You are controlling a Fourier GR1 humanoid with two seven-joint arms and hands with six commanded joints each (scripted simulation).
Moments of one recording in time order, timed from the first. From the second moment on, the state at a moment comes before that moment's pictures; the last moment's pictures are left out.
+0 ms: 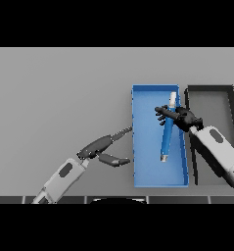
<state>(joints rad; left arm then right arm) -0.28 0.21 -0.60 -1.56 0.01 -0.24 0.10 -0.62 -0.77 0.69 -1.28 -1.04 -0.15 0.61</state>
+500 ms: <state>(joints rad) -0.27 0.22 -0.59 -1.56 0.01 -0.24 0.07 -0.67 -0.77 0.81 -1.22 -0.83 -0.13 0.56</state>
